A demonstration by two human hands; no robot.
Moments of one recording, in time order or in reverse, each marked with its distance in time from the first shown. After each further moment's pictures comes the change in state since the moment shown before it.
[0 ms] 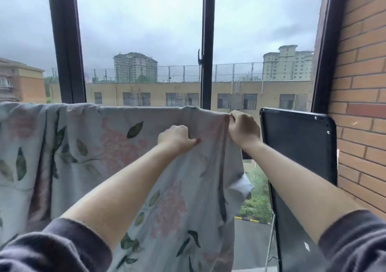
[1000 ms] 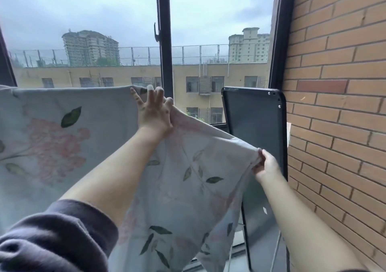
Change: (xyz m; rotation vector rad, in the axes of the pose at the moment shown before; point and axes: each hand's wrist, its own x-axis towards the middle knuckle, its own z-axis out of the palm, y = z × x) left_hand 0.031 0.055 0.049 0.457 0.363 0.229; right_hand -0.116 0.195 -0.003 1.428 0.383 1.194
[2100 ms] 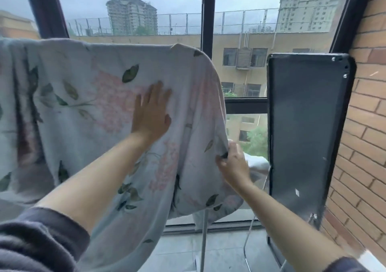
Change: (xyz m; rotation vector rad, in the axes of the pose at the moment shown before) left_hand -0.110 -0.072 0.048 -0.230 -0.071 -0.093; right_hand -0.083 0.152 0.019 -1.493 -0.466 -0.666
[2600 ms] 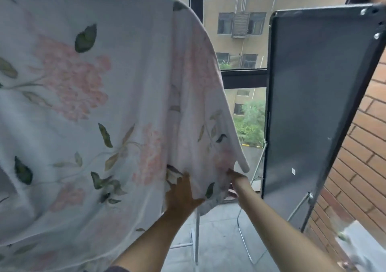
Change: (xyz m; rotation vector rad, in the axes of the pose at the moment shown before) left_hand -0.180 0.115 0.182 -0.299 -0.834 -0.299; right_hand -0.015 0.100 0.053 0.700 -0.351 0.890
